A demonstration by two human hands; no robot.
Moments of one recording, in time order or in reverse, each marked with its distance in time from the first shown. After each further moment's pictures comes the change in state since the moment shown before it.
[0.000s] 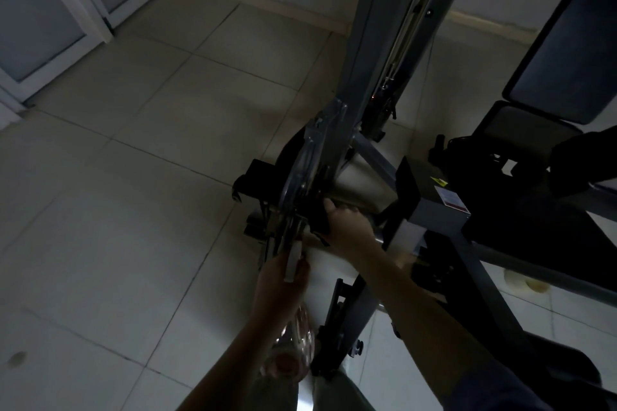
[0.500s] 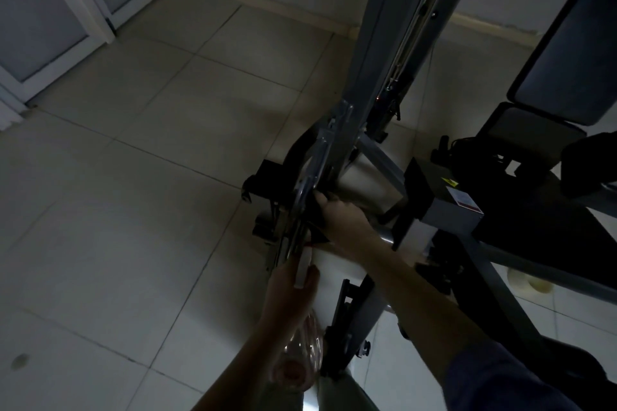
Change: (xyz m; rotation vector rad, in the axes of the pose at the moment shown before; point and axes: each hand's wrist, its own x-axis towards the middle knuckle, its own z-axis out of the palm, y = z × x) left_hand -0.003 -0.012 -0.006 0.018 -0.032 0.013; right_hand 0.013 -0.034 -0.017 -0.071 -0.070 -0.079
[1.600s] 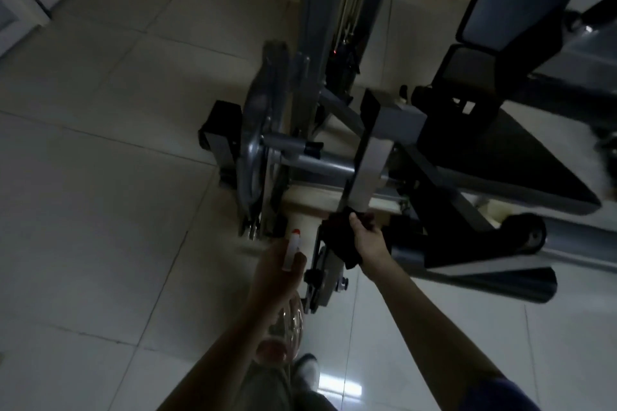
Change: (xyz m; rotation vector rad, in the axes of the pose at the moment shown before) left_hand -0.072 -0.066 0.042 0.192 -0.131 0.194; right_hand -0.149 0.045 0.131 1.561 0.303 0.908
